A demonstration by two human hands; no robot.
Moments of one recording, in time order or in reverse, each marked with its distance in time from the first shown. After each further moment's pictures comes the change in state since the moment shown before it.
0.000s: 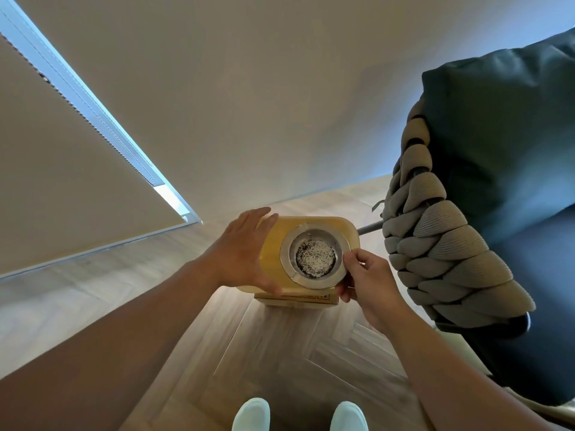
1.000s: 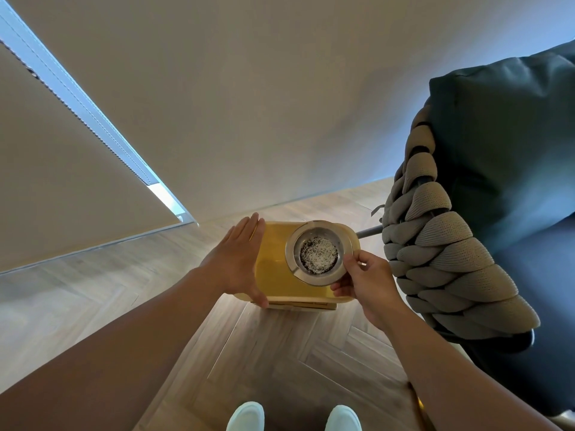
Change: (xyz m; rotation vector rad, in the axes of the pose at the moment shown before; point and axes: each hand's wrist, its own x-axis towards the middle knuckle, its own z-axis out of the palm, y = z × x) left_hand 0.014 -0.018 0.018 0.107 -0.105 -0.086; right_hand 0.022 -0.005 0.003 -0.016 0.062 0.034
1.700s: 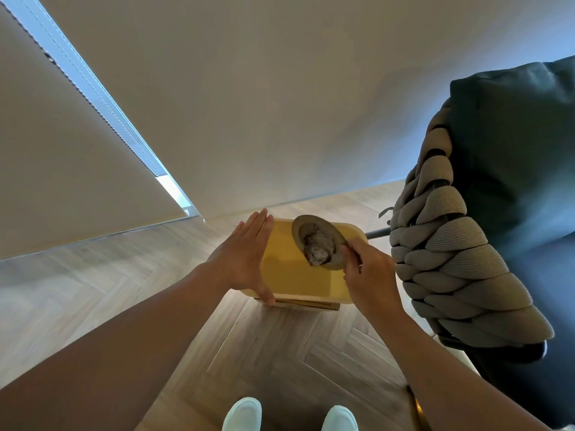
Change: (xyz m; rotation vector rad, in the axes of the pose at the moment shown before) left_hand -0.001 -0.003 0.003 -0.073 0.034 0.009; right_hand -0.001 -0.001 0.011 -0.668 0.167 -0.789
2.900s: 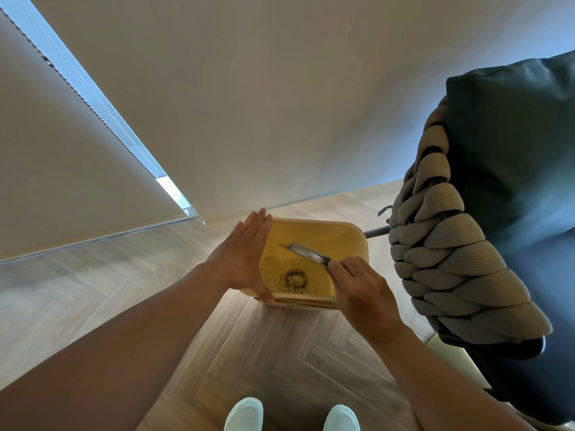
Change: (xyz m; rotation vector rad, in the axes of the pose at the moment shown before) left_hand -0.001 0.002 -0.002 0.014 -0.027 0.010; right_hand -0.026 0.009 0.003 -0.420 -0.038 -0.500
